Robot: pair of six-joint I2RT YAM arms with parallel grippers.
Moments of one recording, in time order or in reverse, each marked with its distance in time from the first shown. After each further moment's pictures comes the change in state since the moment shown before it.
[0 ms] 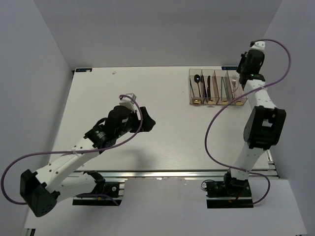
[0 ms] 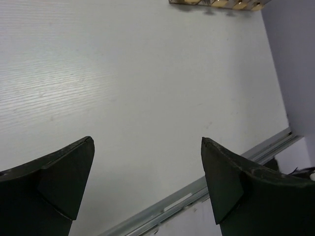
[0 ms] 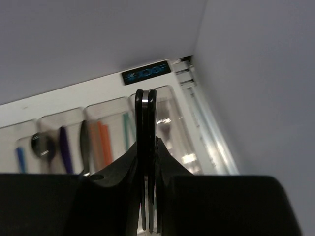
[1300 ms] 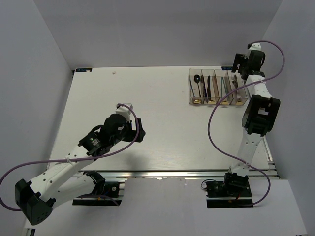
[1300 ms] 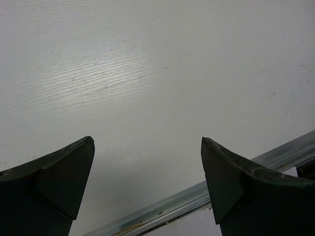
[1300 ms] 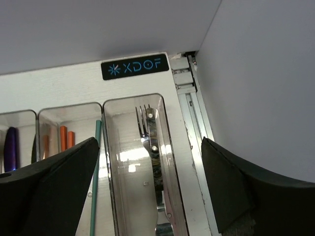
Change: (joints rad) left arm 0.000 -0.147 -0.091 -0.193 -0.068 0.179; right arm -0.105 0.365 0.308 -0.041 -0.157 -0.141
